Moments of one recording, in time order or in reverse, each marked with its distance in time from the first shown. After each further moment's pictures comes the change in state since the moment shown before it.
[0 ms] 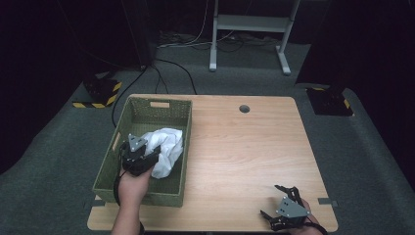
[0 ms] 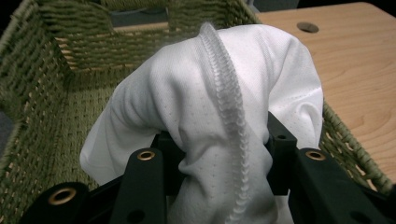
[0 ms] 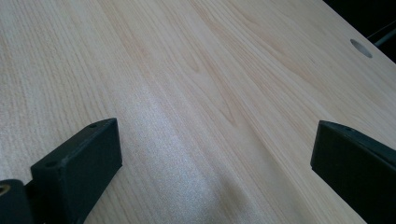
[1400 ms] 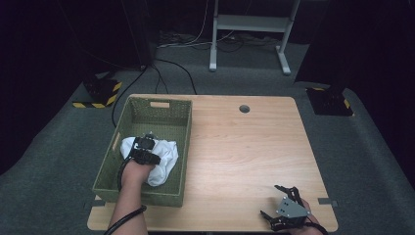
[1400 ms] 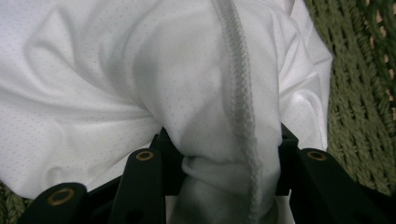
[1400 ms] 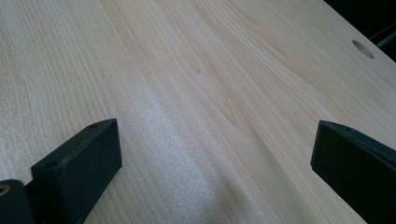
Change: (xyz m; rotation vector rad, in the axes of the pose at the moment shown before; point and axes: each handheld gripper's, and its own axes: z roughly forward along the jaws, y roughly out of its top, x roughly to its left) left arm 0.032 -0.006 0.093 0.606 0.015 0.016; right arm 0.000 0.000 0.000 -0.005 0.007 -0.003
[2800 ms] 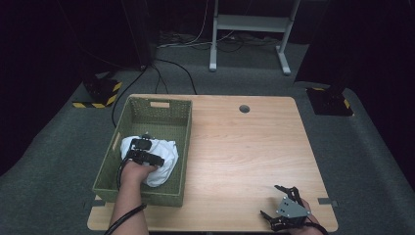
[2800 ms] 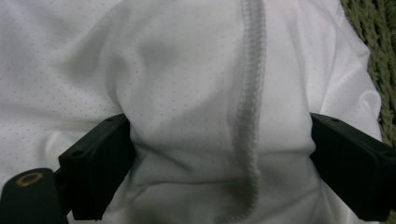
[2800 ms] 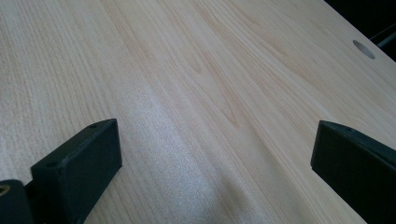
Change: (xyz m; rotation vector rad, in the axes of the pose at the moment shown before) left arm 0.011 -0.005 0.020 0.043 -0.028 -0.058; right arm 0.000 0.000 0.000 0.000 0.001 0.003
